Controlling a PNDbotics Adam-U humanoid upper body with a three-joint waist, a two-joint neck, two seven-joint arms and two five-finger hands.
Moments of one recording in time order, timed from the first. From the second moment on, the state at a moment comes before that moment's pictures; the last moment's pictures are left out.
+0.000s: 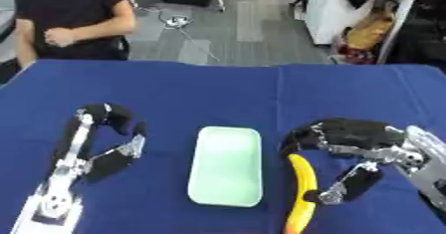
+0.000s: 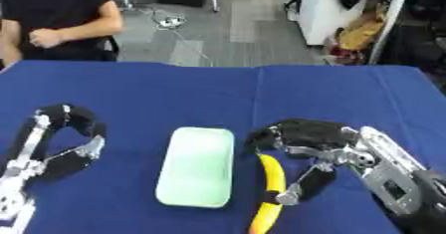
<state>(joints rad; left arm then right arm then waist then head) -0.37 0.27 0.03 -1.68 -0.39 -0.02 0.08 -0.76 -0.61 0.43 -1.47 0.50 -0.54 0.57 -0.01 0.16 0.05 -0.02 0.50</state>
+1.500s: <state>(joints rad) -0.39 0.26 0.02 -1.69 -0.39 -0.02 0.08 -0.72 -0.59 0.40 -1.34 0.62 -0.60 0.51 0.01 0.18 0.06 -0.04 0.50</state>
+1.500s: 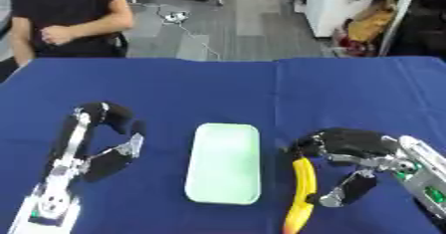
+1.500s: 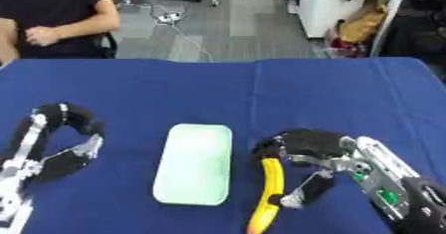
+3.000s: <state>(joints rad) -0.39 0.26 0.02 -1.69 -0.38 -0.02 0.07 -0.72 -0.54 0.37 -1.20 0.81 -0.70 0.41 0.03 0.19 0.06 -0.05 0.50</state>
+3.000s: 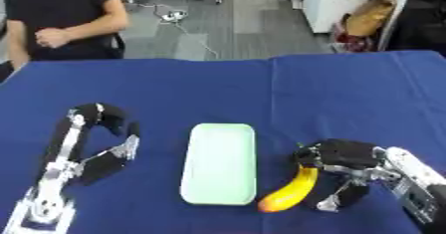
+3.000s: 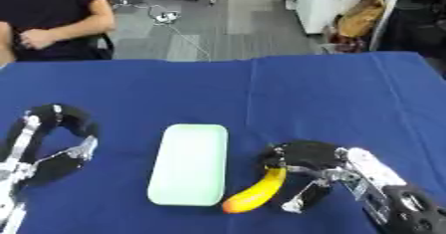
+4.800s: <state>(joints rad) -0.40 0.25 0.02 -1.69 -0.38 -0.02 0.07 -0.72 -0.51 0.33 -1.13 0.93 -0.83 0.23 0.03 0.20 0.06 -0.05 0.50</state>
